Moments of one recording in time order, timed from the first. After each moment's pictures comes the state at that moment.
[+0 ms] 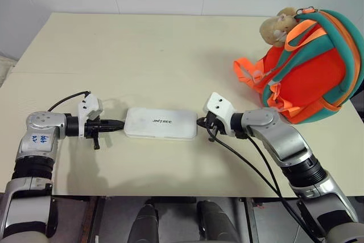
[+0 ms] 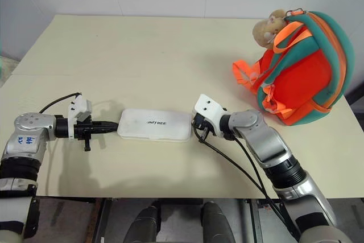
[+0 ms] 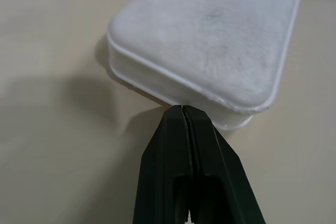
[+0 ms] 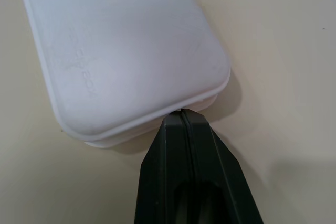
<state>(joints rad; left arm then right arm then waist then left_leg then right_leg) -0.50 0.79 0.07 0.43 -0.20 0.19 -1.32 -0.64 -0.57 0.36 -0.20 0.15 0.78 0.86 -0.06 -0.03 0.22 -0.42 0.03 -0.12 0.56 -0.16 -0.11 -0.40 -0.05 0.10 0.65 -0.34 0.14</state>
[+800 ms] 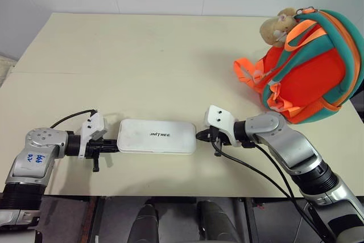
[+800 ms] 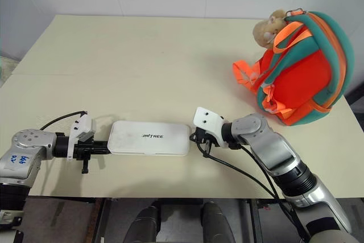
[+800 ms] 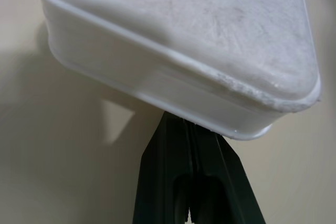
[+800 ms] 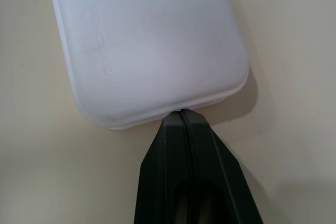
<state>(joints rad) -0.27 0.85 0.08 0.09 -0.27 0.36 -1.28 -0.60 -0.65 0.39 -0.29 0.16 0.77 0.97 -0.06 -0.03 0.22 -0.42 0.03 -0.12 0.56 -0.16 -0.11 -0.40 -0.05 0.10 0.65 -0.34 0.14</state>
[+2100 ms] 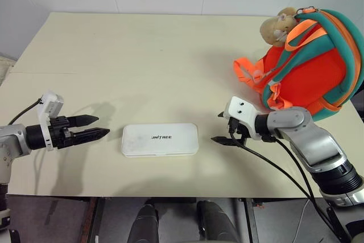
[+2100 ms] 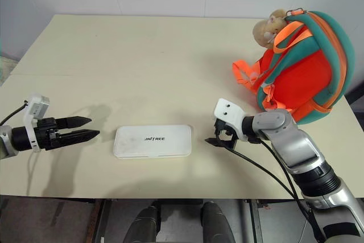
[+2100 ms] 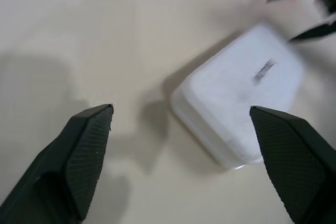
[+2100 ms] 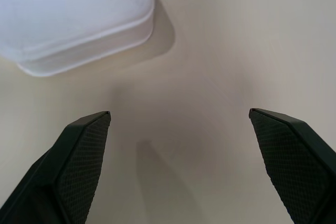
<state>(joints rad) -0.22 0.93 0.39 0.04 -0.64 0.91 -1.12 -0.57 -0.74 0.28 -0.27 0.17 0.74 0.94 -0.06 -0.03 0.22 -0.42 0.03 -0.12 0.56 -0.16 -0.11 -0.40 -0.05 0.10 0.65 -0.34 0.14</state>
